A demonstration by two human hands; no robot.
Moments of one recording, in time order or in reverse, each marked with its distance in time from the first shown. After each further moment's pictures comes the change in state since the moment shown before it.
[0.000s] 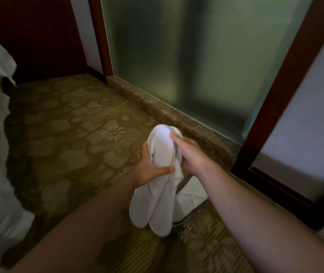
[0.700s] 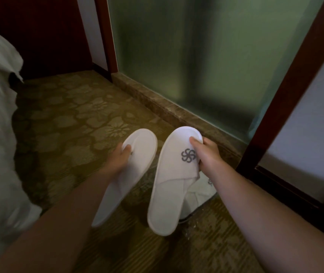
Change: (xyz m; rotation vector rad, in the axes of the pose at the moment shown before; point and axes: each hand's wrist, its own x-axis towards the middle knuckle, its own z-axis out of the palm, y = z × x) left_hand 0.008 -0.031 -0.060 0.010 0.228 -0.176; right_hand 0.005 0.006 -0.025 -0.086 0.247 -0.036
